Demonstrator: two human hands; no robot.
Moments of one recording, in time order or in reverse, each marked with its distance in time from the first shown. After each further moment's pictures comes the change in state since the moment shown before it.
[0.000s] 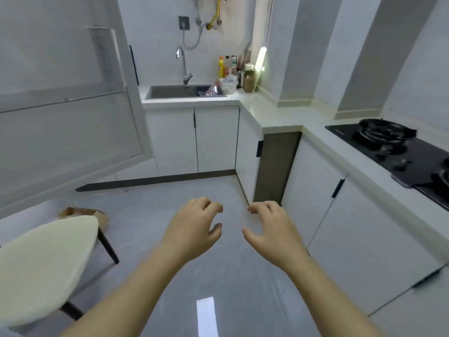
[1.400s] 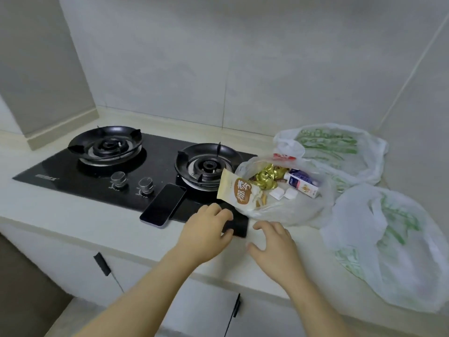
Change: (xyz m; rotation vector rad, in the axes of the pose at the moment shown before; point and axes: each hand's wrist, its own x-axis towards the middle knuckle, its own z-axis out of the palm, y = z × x) left_hand 0.374 0.474 0.291 -0.357 -0.451 1.038; right_hand -0.028 0.457 -0.211 -0.101 0.535 1.174
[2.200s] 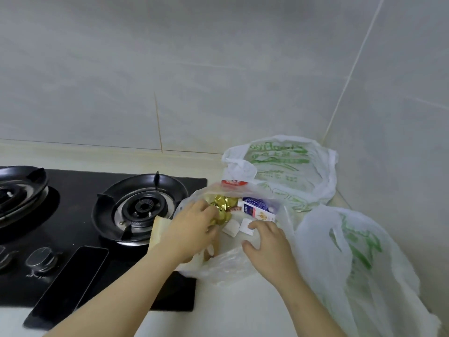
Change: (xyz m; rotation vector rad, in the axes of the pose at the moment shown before) left_hand 0.189 0.025 0.032 0.006 -0.083 0.182; right_hand 0.118 0.085 -0.054 0.004 0.192 0.150
